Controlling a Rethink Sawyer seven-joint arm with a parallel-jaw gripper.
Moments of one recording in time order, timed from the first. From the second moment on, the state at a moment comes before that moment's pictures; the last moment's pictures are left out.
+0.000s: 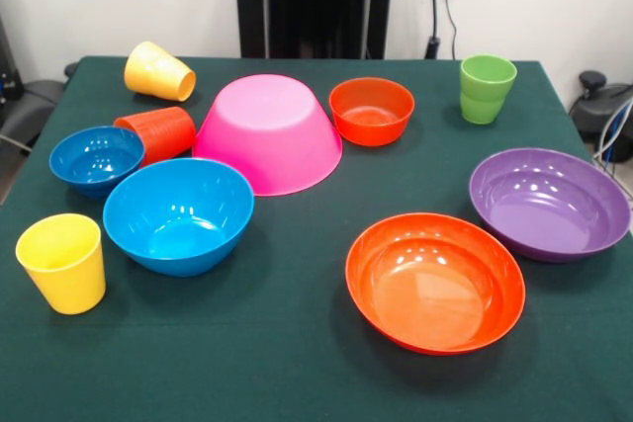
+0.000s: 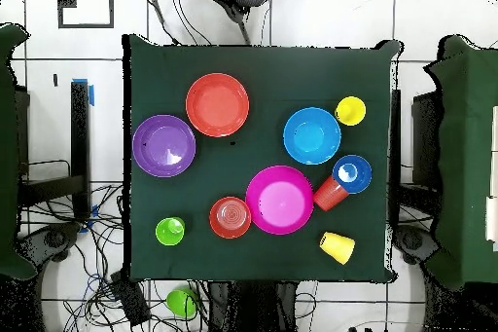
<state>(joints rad) -0.23 -0.95 -0.88 2.03 -1.82 -0.90 1.89</state>
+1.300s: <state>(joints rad) -0.63 -0.91 -0.53 2.19 -1.44 -0.85 1.79</state>
